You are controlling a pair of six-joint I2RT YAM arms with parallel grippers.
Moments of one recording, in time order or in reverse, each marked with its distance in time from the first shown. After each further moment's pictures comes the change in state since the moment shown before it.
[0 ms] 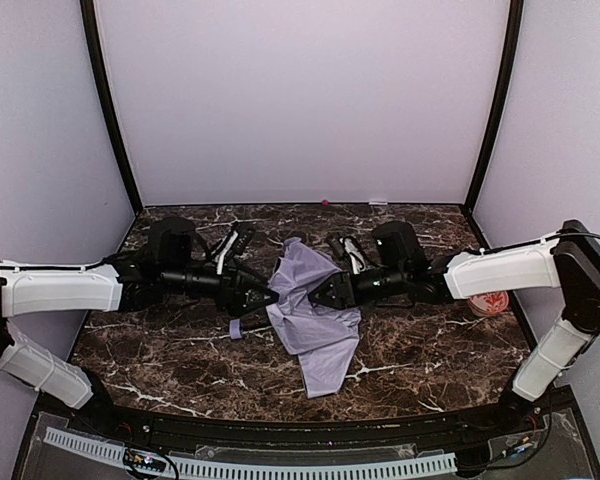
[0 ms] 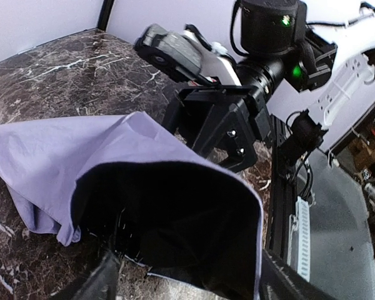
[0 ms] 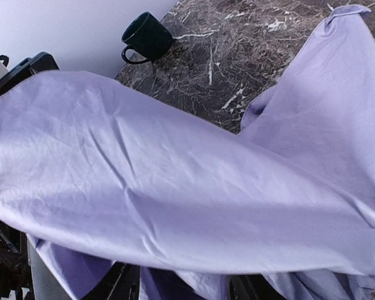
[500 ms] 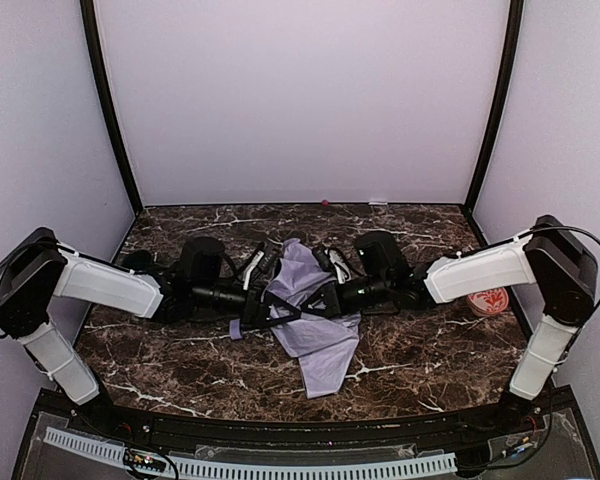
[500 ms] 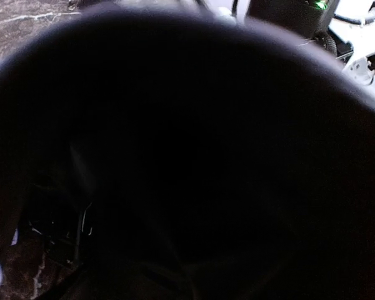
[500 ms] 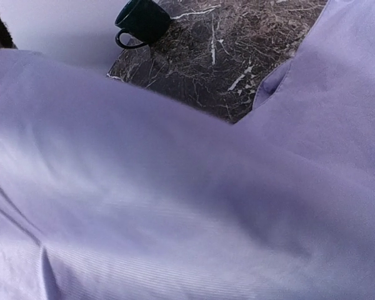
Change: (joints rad) left arm -0.051 0.264 -0.023 0.265 0.101 -0.197; right arm 0.056 0.139 0.049 0.047 -0.009 0.054
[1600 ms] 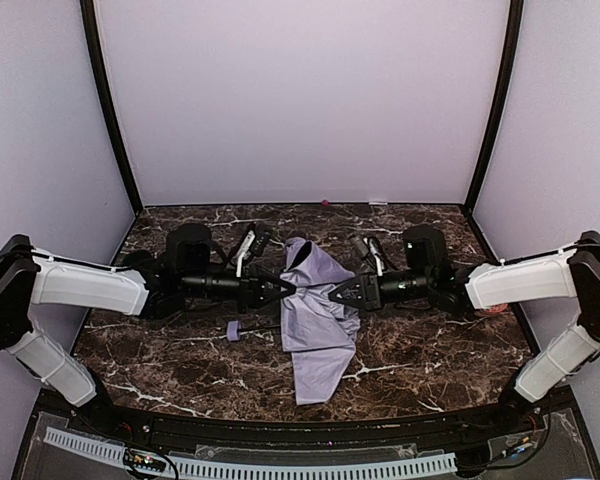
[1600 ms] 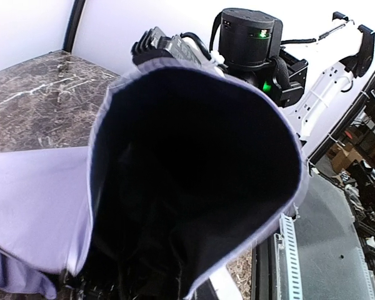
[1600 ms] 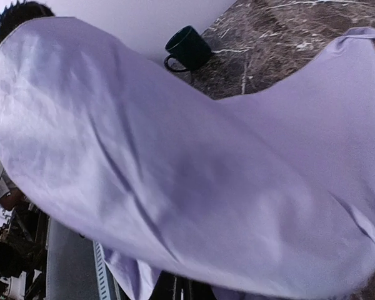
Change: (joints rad) left arm -0.005 -0.088 0.017 0.057 -0.035 0.117; right arm -0.120 -0.223 -0.207 0.156 -0.189 -0.058
